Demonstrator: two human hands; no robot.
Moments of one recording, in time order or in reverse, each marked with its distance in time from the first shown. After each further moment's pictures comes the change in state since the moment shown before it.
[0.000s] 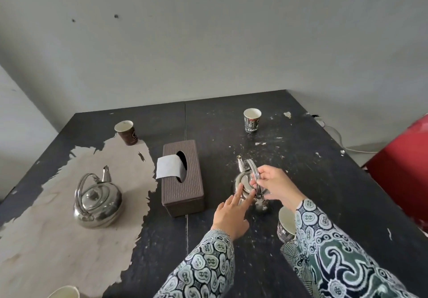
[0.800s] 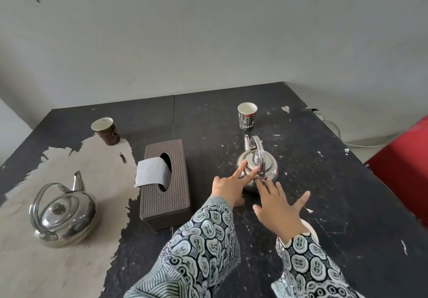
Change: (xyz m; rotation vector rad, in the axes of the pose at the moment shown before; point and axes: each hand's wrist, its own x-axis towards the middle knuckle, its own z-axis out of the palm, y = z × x) left_hand 0.092 -0.006 -0.044 0.243 -0.105 -0.004; right_hand 0.030 0.055 0.020 -0.916 0.122 0.043
